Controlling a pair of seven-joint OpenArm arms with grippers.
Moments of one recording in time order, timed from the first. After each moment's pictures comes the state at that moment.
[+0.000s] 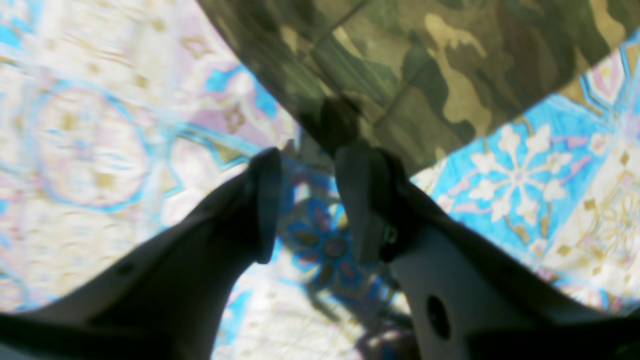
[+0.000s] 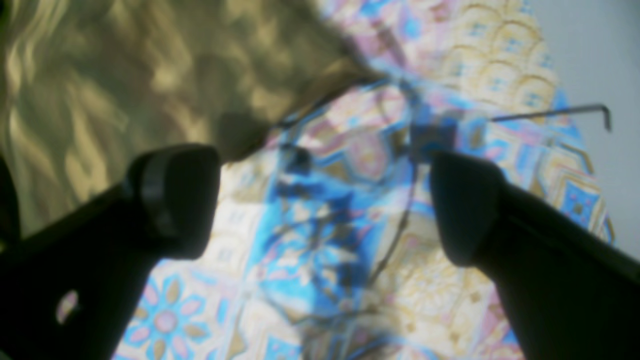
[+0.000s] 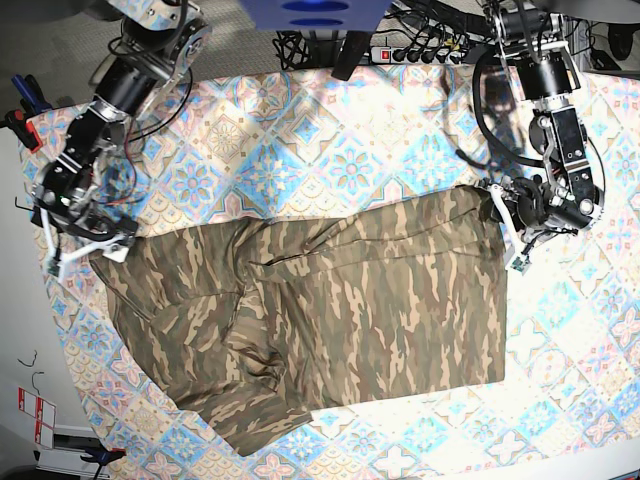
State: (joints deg) left arm -1.7 -15.1 -19.3 84.6 -10.4 -42.5 68.1; right arm 6.7 3.3 40.3 85.3 -1.1 18.0 -53.6
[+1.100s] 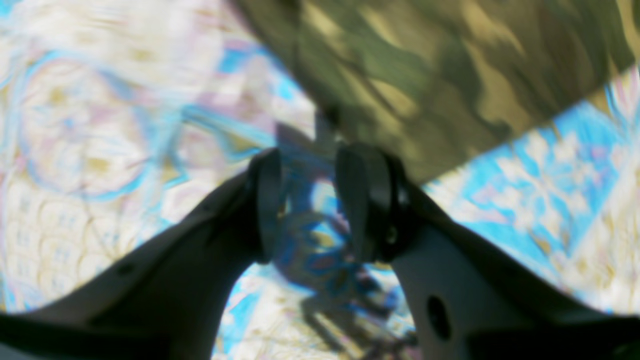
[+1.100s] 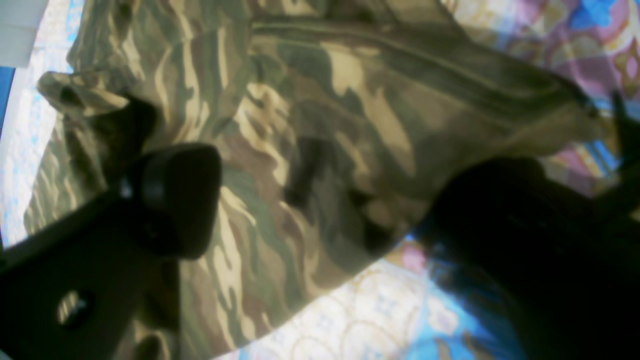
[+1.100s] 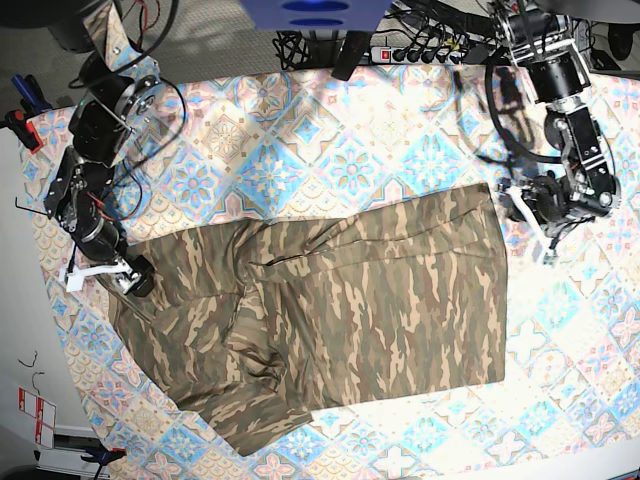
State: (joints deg) left arm -2.0 -16.6 -26.1 77.7 -10.2 -42.1 62.0; right arm 19.6 12.1 40.8 43.2 21.9 25.3 -36.0
